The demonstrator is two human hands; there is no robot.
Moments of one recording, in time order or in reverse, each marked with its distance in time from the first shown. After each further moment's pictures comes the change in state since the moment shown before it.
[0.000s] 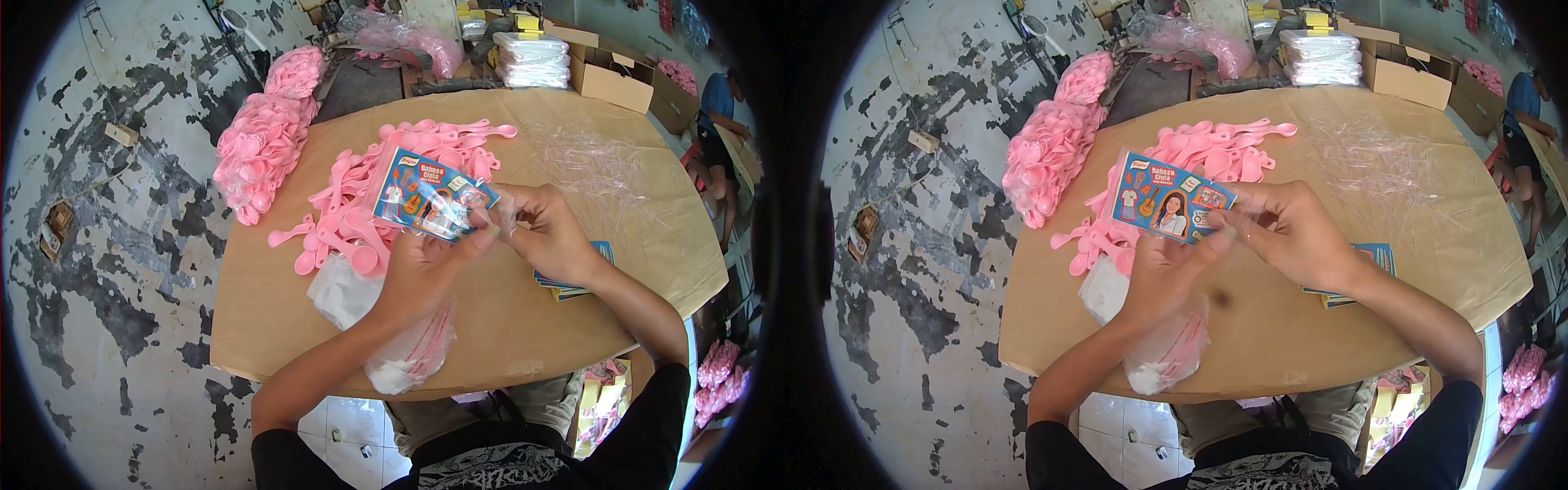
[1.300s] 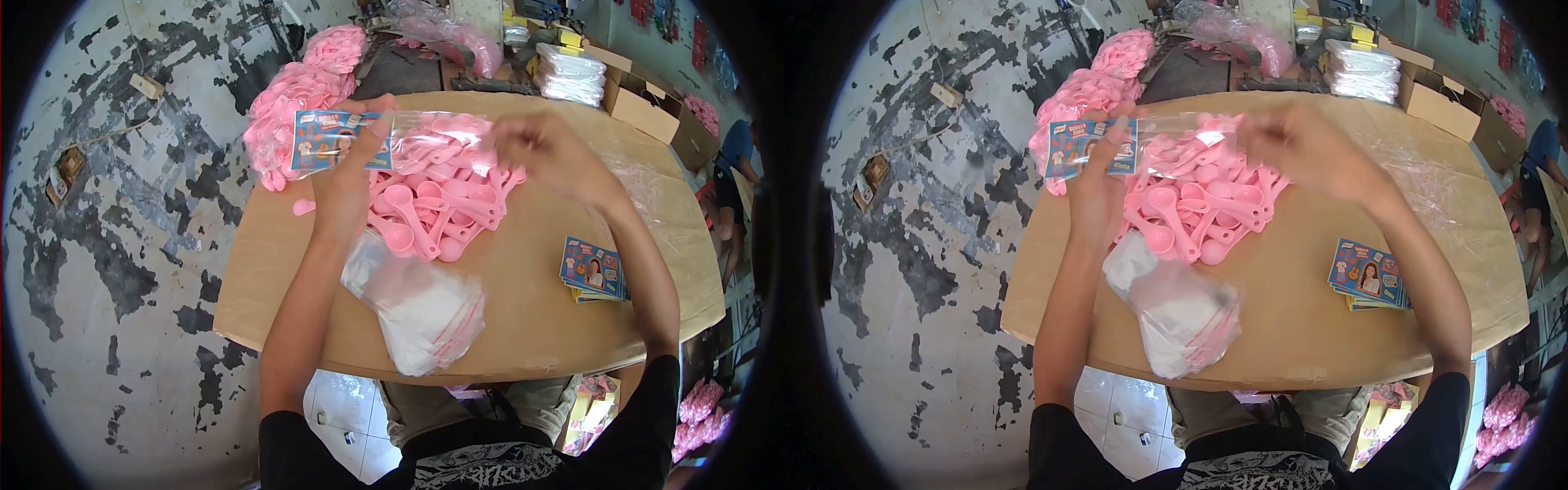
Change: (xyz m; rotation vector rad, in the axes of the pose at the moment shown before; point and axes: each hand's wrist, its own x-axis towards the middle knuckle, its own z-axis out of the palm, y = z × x) left_hand 0.043 0.049 -0.101 -0.118 0.292 0.295; right_hand 0.073 -0.030 -0.008 -0.501 -0.269 0.032
